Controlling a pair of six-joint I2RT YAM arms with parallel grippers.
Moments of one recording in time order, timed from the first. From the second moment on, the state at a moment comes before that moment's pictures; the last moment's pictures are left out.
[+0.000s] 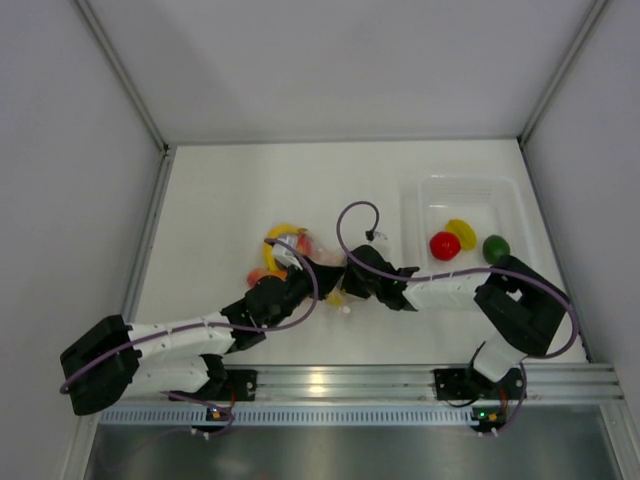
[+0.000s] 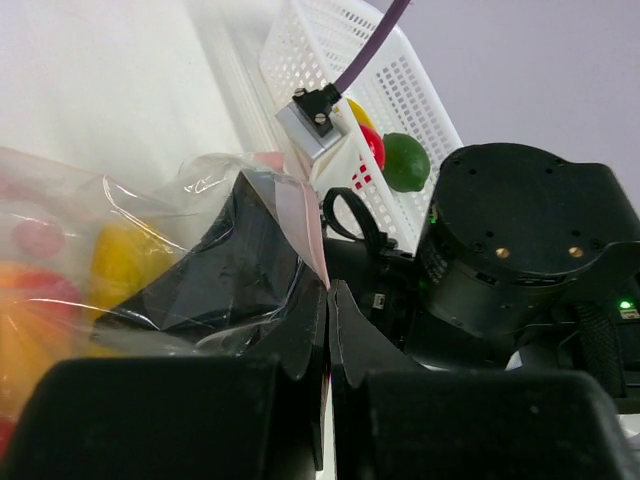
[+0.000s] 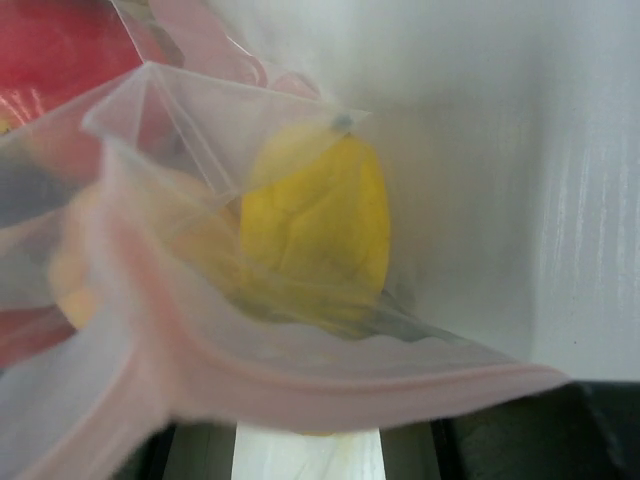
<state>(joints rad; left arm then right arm) -1.02 1.10 0.37 0.68 -0.28 -0.79 0.92 1.61 0.72 0.14 0.23 1.09</state>
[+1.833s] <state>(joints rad) -1.02 1.15 0.41 0.59 -0.46 -0.83 1.08 0.94 0.64 -0.05 0.54 0.65</state>
